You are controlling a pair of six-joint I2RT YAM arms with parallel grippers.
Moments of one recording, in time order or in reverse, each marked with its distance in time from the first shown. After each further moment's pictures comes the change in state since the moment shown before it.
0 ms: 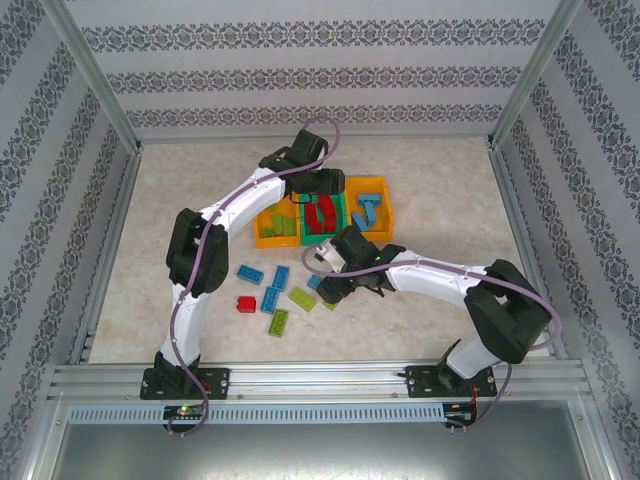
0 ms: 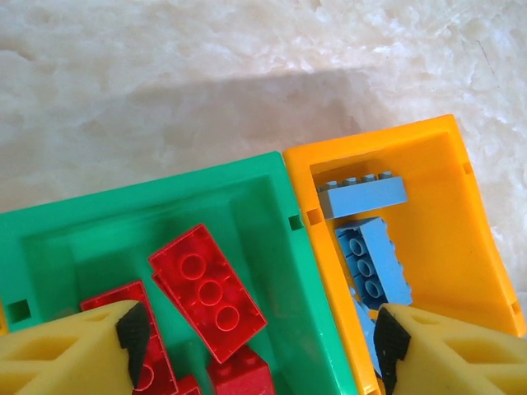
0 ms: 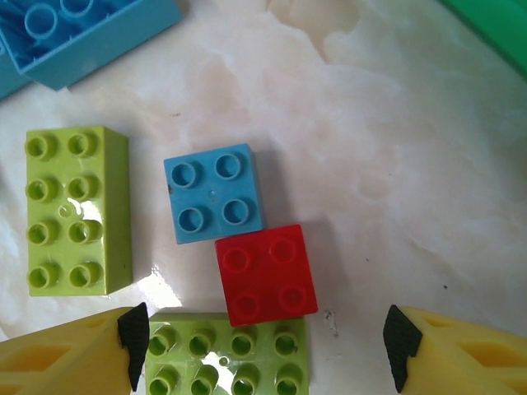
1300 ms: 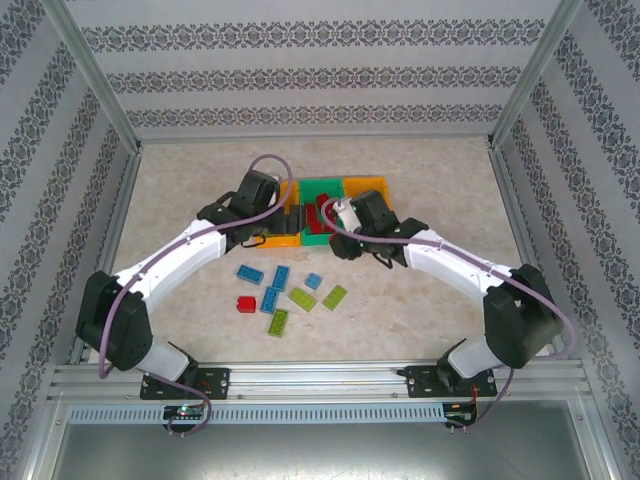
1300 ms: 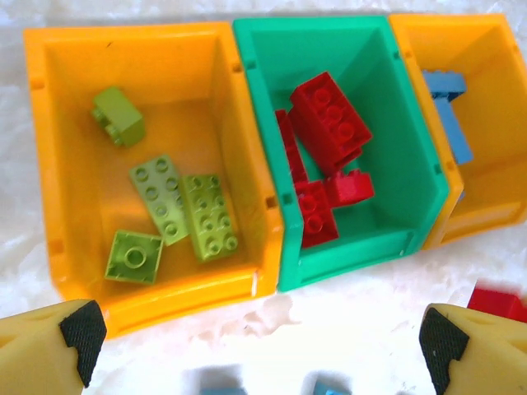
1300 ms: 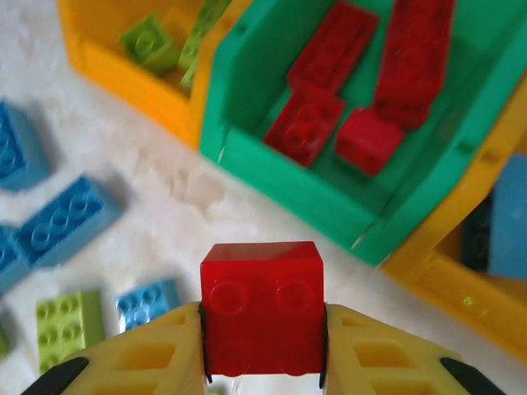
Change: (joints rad) left arm 0.001 -0.691 -0.768 0.110 -0.147 0.019; right arm -0.187 -0.042 0.177 -0.018 -0.040 0.087
